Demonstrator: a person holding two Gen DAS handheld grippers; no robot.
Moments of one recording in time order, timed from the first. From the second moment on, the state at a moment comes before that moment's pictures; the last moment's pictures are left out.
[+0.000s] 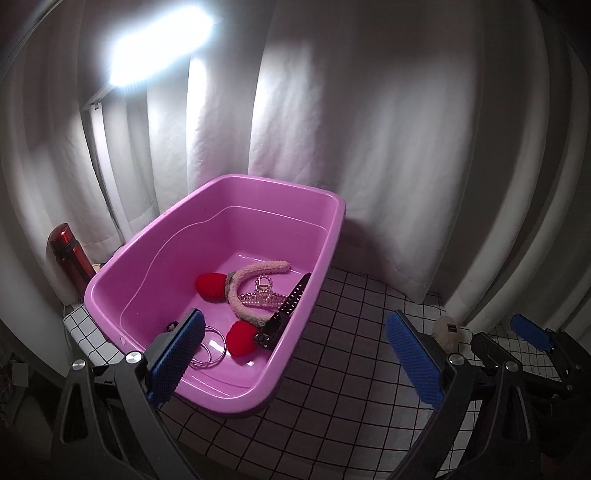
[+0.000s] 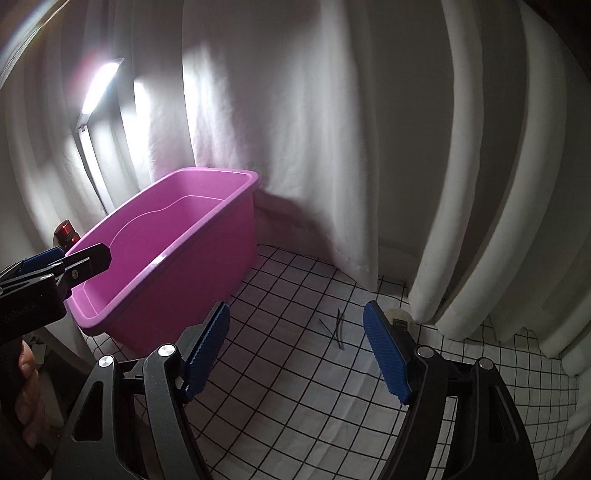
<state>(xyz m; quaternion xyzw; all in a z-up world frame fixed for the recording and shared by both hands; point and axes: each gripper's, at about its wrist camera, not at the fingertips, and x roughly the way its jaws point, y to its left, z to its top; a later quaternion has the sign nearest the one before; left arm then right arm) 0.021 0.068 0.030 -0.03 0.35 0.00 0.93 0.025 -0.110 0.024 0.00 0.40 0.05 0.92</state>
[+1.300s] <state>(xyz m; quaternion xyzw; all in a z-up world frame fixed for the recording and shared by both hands) 0.119 -0.094 -0.167 0.01 0.48 -0.06 0.87 0.086 -0.254 -0.155 0.04 0.48 0.02 0.87</state>
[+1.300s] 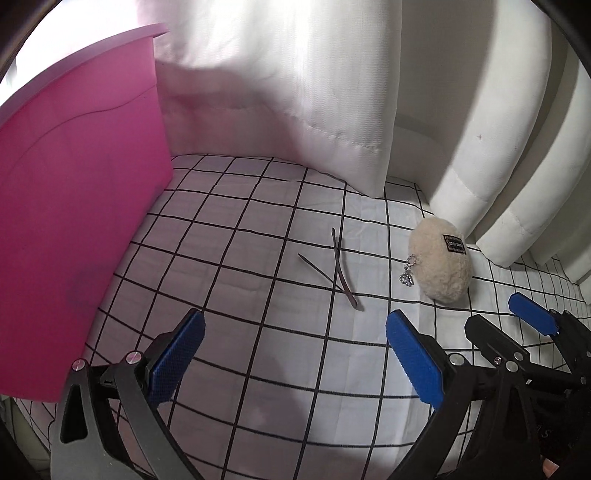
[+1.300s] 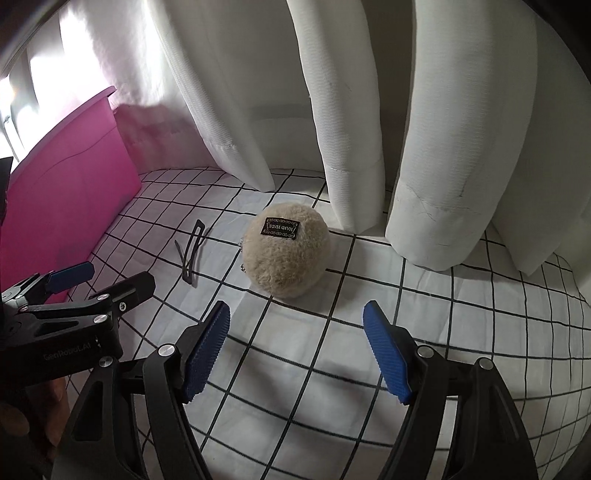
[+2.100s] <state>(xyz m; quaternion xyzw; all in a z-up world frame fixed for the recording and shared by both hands) 0.167 -0.098 -0.213 0.01 0.49 -0.03 0.87 0.145 -0.263 -0.189 0.06 0.48 0.03 0.87</state>
